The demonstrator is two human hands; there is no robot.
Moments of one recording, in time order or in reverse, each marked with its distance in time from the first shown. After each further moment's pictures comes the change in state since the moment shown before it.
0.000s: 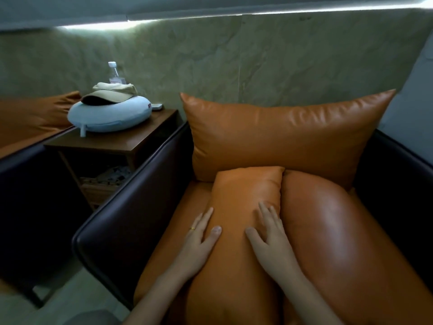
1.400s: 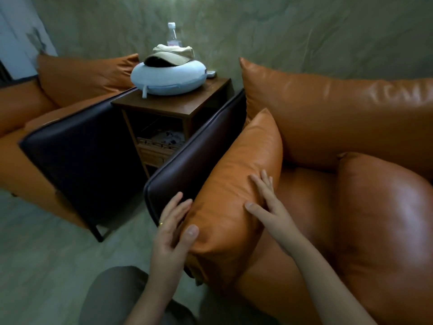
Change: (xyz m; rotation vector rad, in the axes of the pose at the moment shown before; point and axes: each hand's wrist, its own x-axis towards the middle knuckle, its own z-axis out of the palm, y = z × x) left_hand -0.138 -0.022 -0.085 -0.283 0.558 0.134; right_hand 0.024 -0.033 0.097 0.257 -0.387 -0.260
